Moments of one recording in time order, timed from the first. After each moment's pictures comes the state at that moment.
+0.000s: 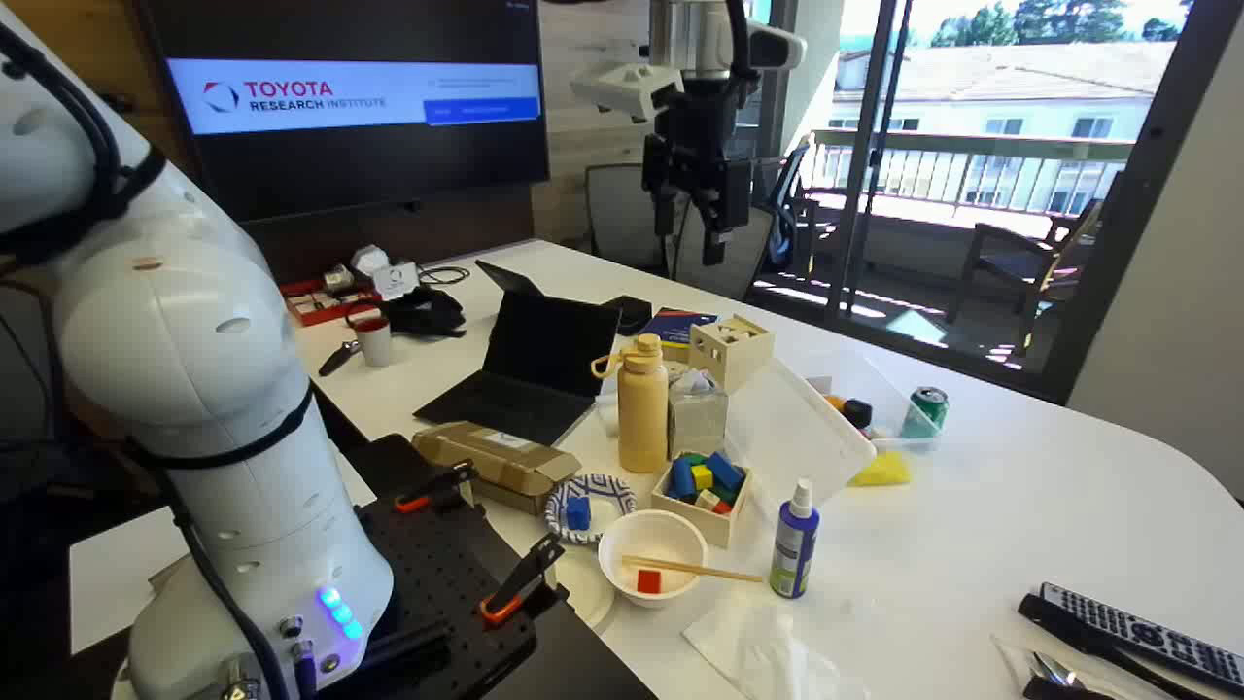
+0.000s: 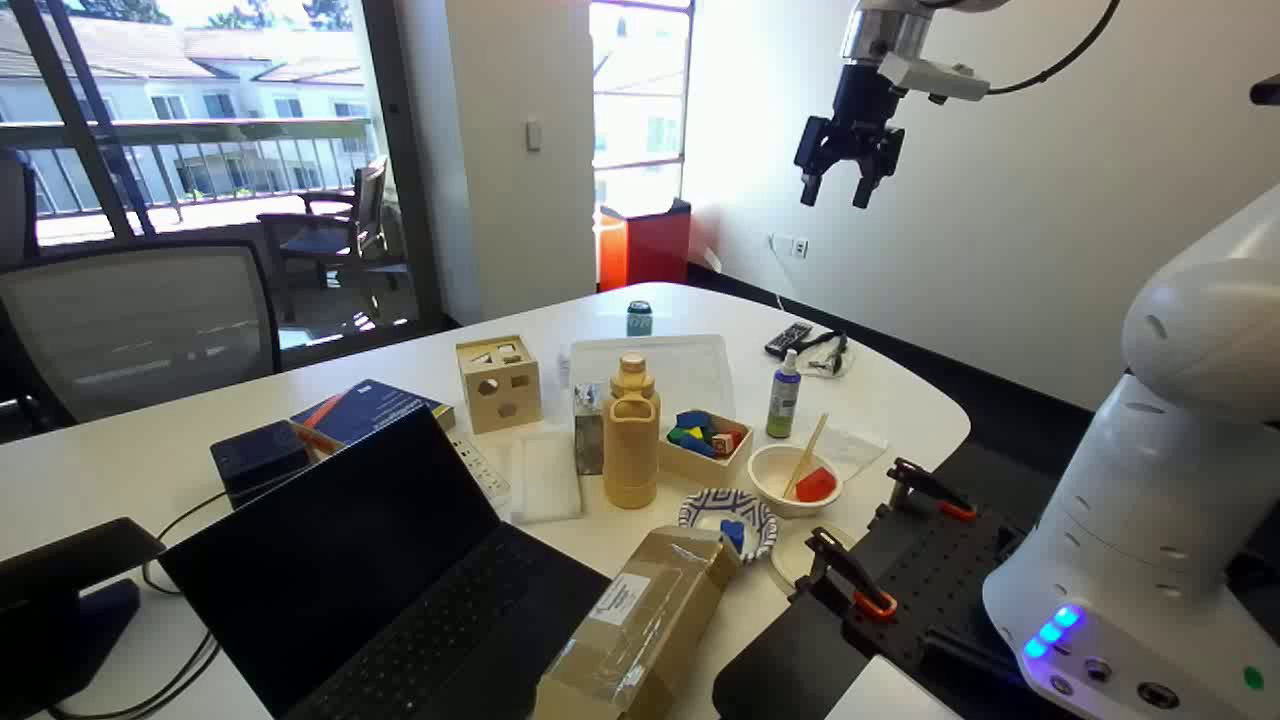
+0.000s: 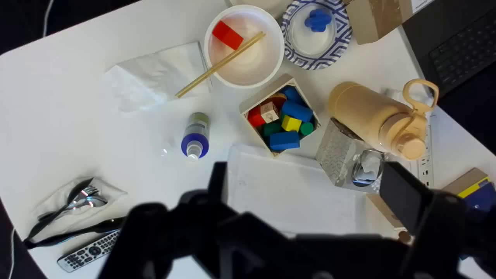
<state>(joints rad) -0.14 -0.45 -0.23 -2.43 0.00 2.05 -0.06</state>
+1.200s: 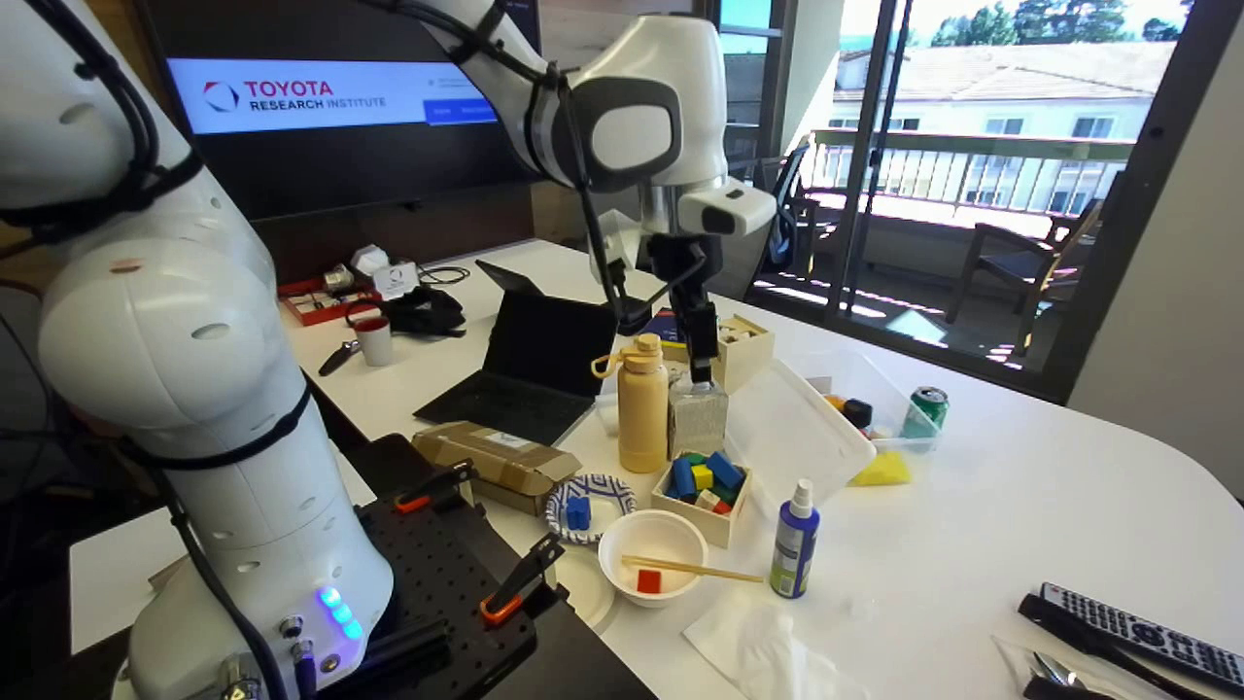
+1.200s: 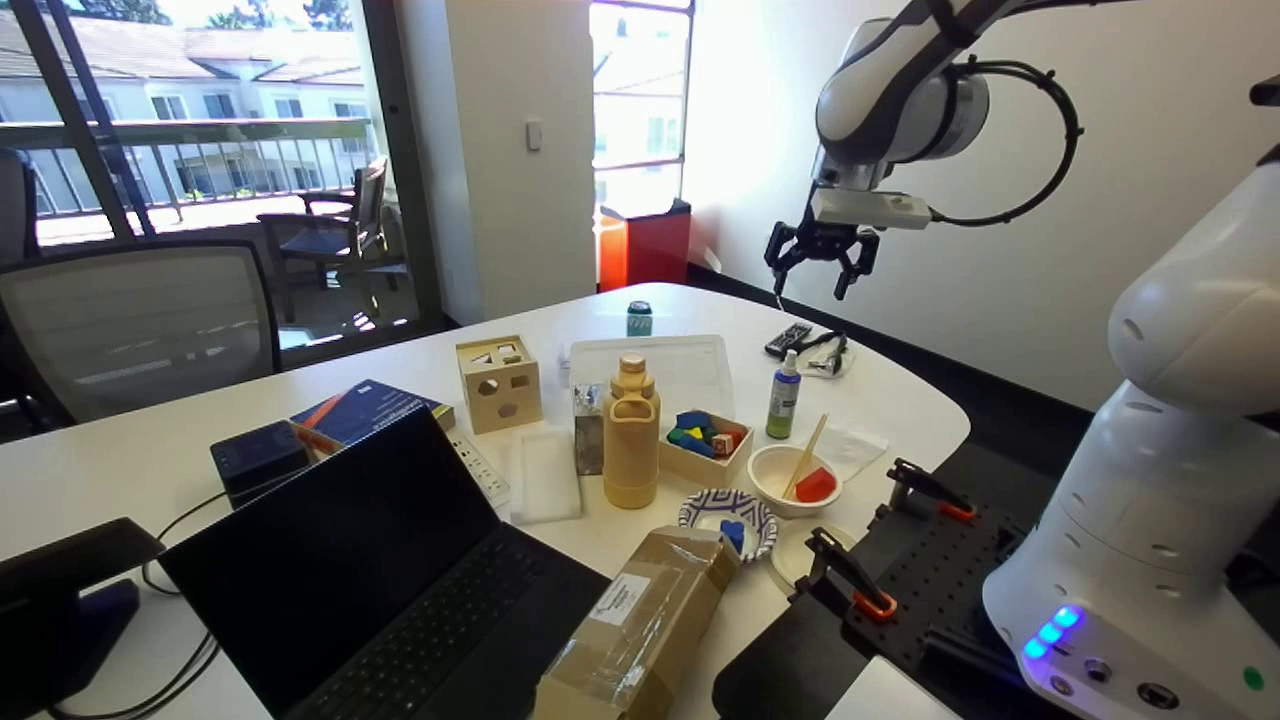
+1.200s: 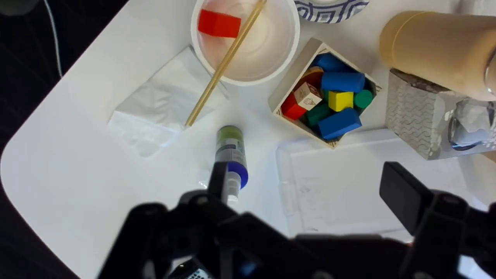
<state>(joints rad) -0.22 -0.25 -0.13 -2.67 -0.03 2.57 0.37</state>
